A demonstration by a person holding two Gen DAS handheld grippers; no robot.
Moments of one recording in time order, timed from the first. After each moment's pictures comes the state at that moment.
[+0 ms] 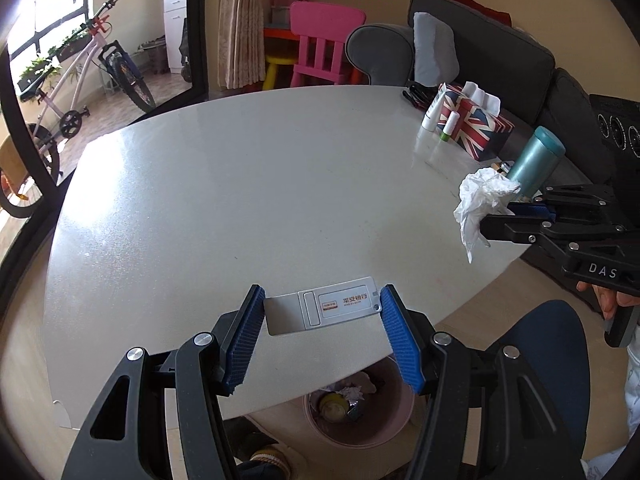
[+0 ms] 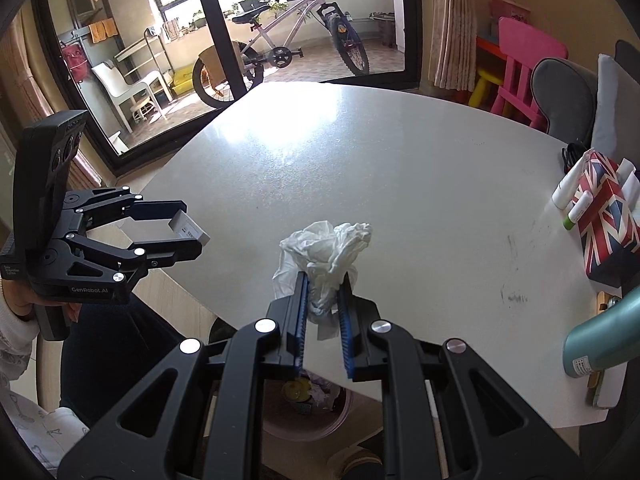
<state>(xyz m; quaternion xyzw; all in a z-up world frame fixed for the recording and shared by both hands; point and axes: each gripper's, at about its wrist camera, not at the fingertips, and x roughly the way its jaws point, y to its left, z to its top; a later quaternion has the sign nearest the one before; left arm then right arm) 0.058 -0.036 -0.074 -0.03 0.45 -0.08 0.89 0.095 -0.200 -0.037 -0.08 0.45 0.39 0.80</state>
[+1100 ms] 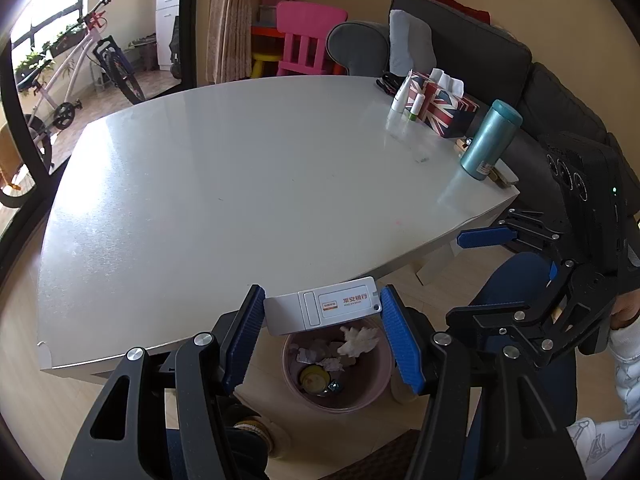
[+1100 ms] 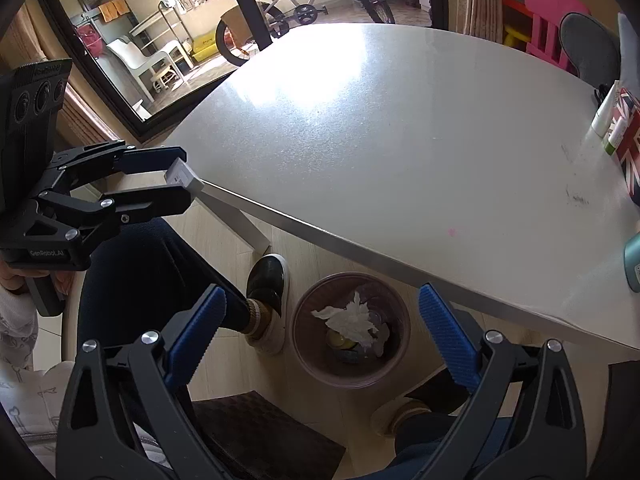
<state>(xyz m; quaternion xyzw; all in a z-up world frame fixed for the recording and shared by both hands) -0.016 -0.044 -0.081 -0.04 0.45 -0.11 0.89 0.029 -0.195 -0.080 -0.07 0.51 0.41 0.75</state>
